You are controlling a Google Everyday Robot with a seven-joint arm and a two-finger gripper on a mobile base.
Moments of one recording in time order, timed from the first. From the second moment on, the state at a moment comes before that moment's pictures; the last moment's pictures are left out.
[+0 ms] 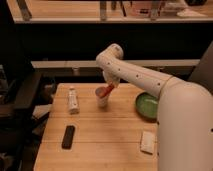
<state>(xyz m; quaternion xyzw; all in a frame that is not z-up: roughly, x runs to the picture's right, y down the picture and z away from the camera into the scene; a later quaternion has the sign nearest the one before) 0.051 -0.040 0.852 -0.20 -0.07 -0.49 0.84</state>
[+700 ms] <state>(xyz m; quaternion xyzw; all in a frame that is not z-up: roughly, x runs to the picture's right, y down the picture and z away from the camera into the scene) 0.054 -0.042 0.854 -0.19 -0.07 -0.50 0.84</state>
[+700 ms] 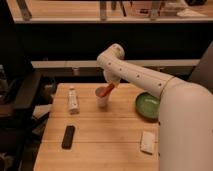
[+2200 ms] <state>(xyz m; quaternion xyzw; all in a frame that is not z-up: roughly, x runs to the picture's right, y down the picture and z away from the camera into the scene) 0.056 -0.046 0.855 -0.17 -0.07 -0.51 0.84</state>
